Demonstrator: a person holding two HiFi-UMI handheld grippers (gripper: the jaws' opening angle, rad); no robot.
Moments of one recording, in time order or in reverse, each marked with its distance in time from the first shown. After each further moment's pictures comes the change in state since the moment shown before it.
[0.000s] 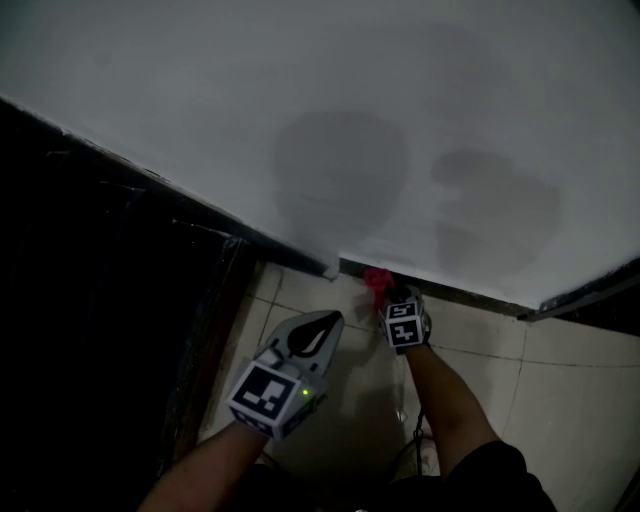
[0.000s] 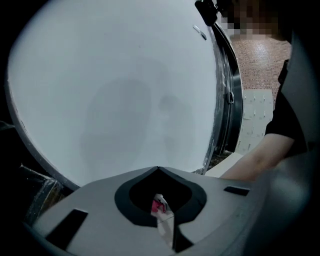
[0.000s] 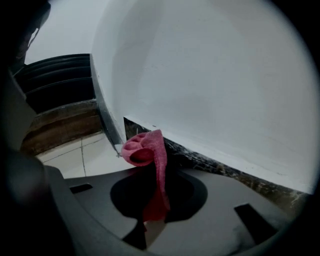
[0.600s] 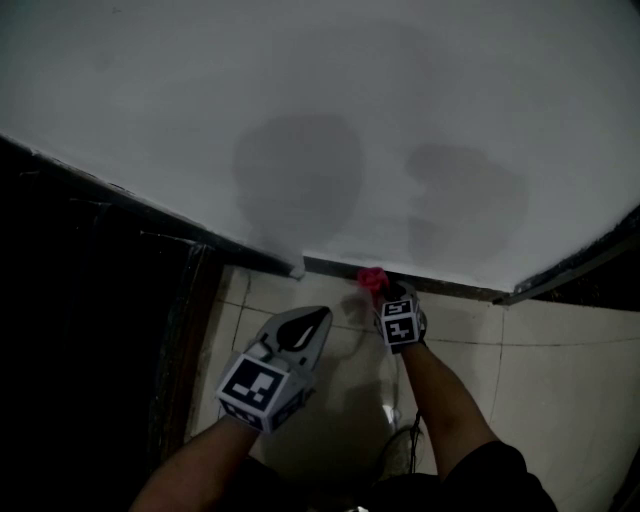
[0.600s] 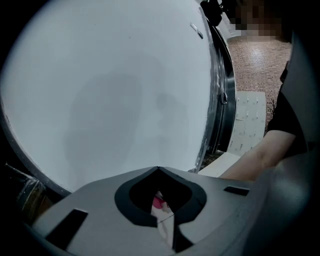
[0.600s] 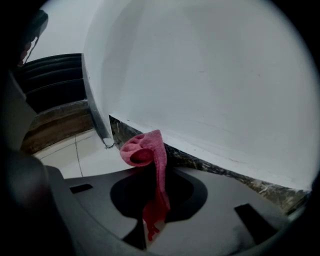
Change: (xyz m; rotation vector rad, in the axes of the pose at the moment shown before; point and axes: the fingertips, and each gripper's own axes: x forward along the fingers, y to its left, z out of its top) left arm 0.032 -0.032 -0.003 -0.006 0.018 -0.086; right arm -0.035 -0.059 -0.025 0.051 0.036 -0.074
